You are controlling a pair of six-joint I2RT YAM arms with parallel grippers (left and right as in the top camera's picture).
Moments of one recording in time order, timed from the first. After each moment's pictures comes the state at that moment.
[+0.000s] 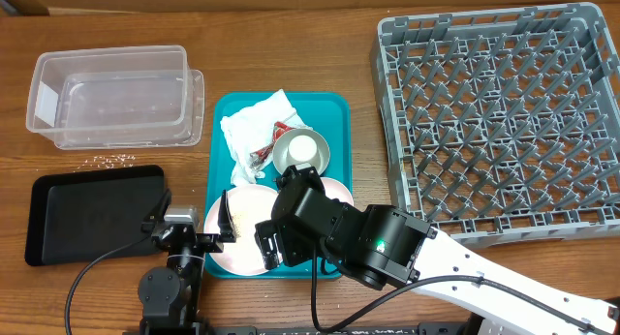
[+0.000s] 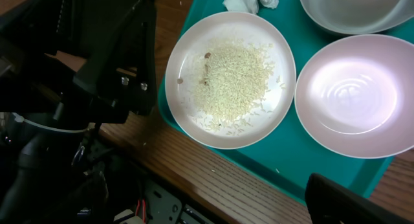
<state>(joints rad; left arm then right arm) 0.00 0.02 0.01 -0.07 0.03 -0.04 1.10 1.44 1.34 -0.88 -0.01 0.77</state>
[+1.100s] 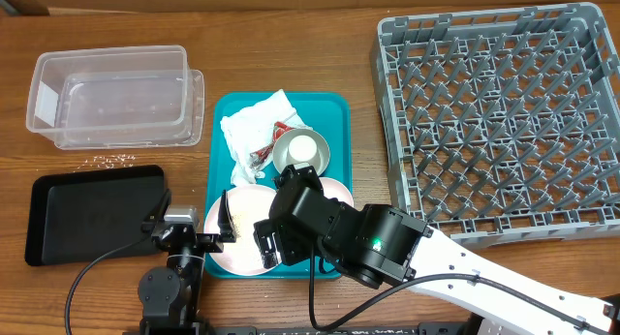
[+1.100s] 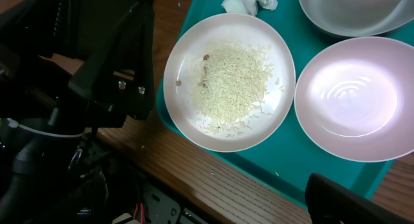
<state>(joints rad) 0.00 0.02 0.01 -0.07 0.03 -0.04 1.10 1.45 1.34 -0.87 0.00 0.77</state>
